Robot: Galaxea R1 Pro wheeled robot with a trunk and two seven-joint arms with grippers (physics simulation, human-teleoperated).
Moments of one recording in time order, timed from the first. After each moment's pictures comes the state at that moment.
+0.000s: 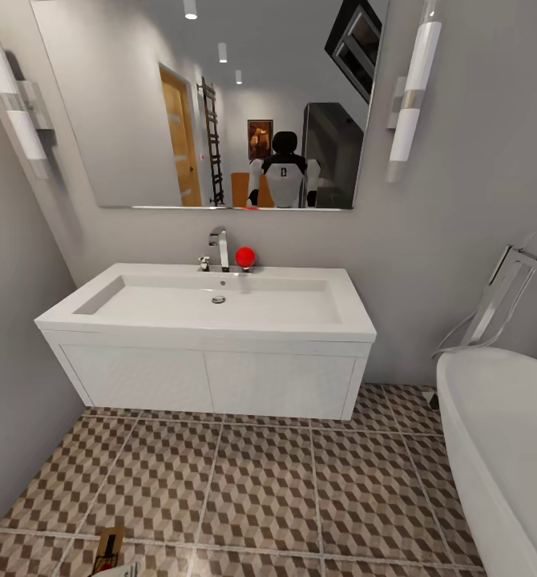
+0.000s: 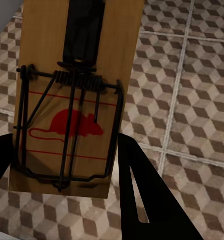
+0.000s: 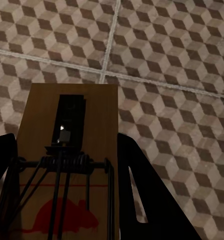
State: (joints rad) left arm -0.33 0.10 -0.89 -0.05 1.03 -0.68 0.12; right arm -0.16 0.01 -0.18 -0.01 0.36 -0.66 -0.08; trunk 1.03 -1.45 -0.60
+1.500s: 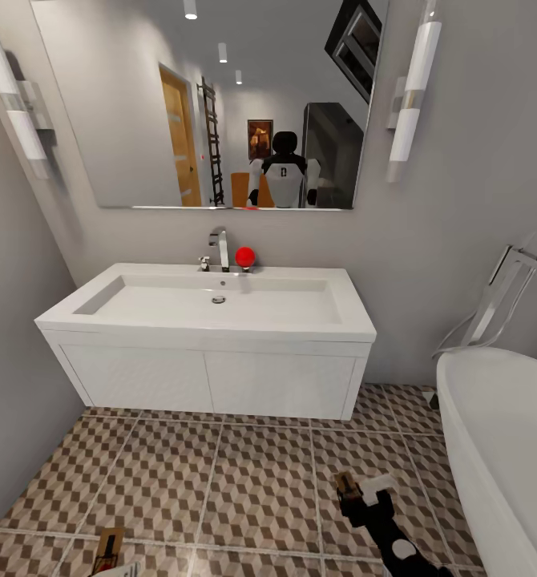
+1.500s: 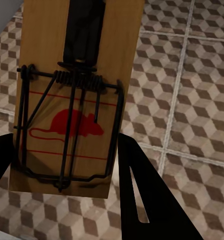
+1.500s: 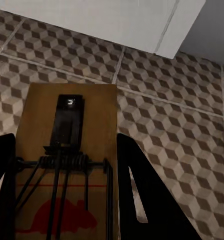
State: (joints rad) left arm -0.33 0.10 -0.89 -0.05 1.03 -0.68 0.12; right arm -0.48 0.01 -0.14 -0.25 0.37 -0.38 0.00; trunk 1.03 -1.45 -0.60
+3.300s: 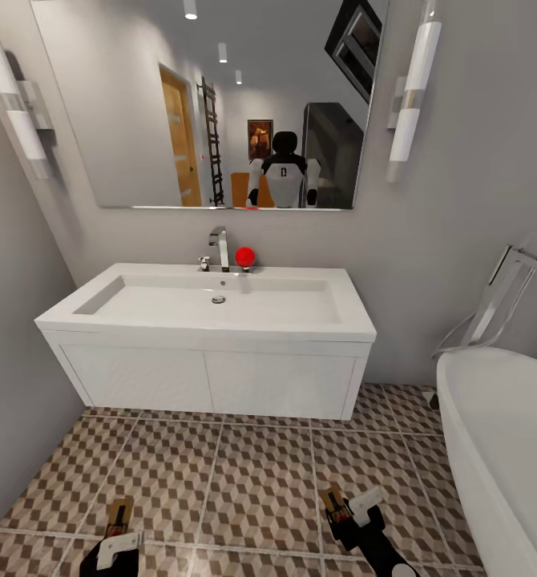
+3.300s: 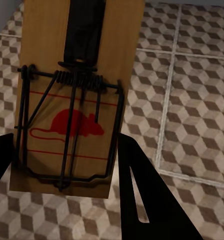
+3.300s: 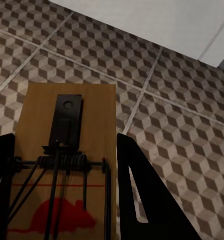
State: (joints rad) left arm -0.43 0.10 -0.89 0.01 1.02 -0.64 0.04; right arm -0.44 0.01 -0.03 -0.23 0.38 -0.48 0.04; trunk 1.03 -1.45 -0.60
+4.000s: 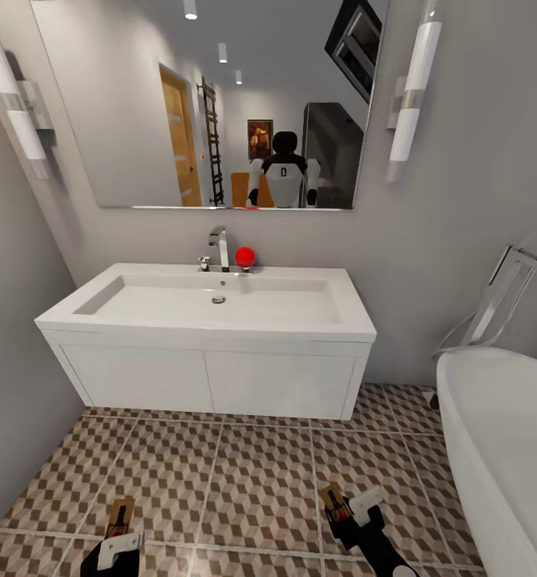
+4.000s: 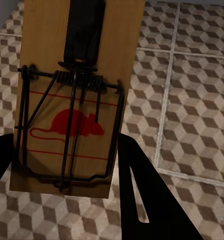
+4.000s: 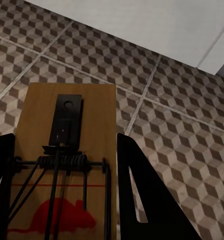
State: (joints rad) left arm -0.43 0.10 -0.89 0.01 1.02 -0.64 0.03; right arm -0.44 0.01 -0.03 -0.23 0.38 -0.51 0.04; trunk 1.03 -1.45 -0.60
